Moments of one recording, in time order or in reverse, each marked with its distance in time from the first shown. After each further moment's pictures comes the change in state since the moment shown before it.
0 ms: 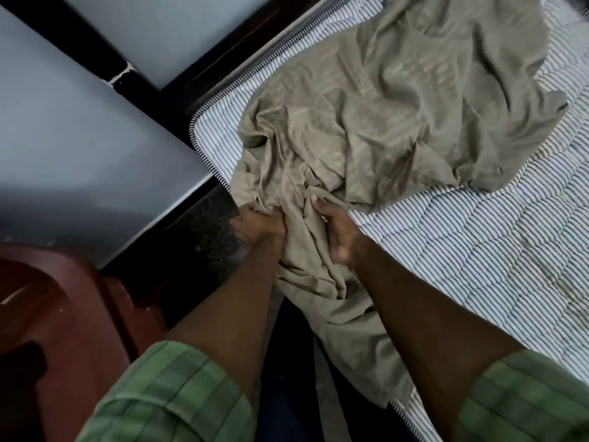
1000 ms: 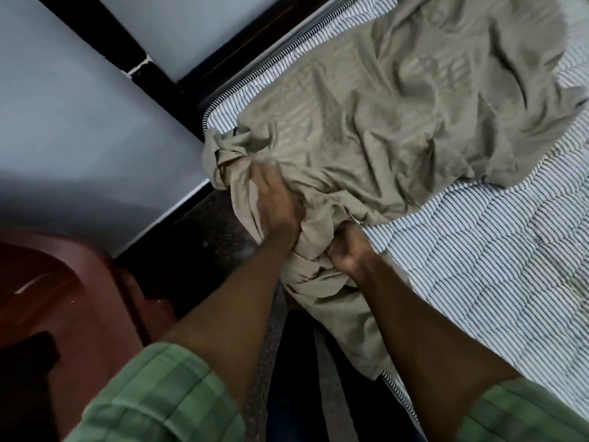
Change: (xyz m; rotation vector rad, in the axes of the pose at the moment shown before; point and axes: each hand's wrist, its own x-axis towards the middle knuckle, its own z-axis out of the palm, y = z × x) left_hand -0.006 0.013 -0.021 0.087 -0.032 0.648; right_hand 0.020 0.040 -0.017 0.203 0.206 -0.141
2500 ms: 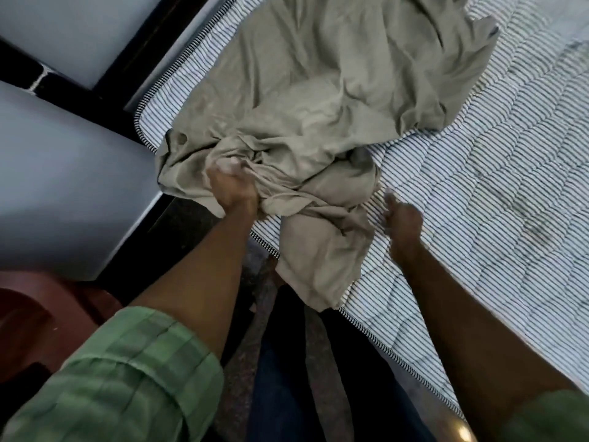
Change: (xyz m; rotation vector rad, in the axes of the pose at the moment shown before) left_hand 0.000 0.038 0.018 -0.182 0.027 -0.496; right_hand -0.046 -0.062 -0.170 -0.605 0.653 -0.579
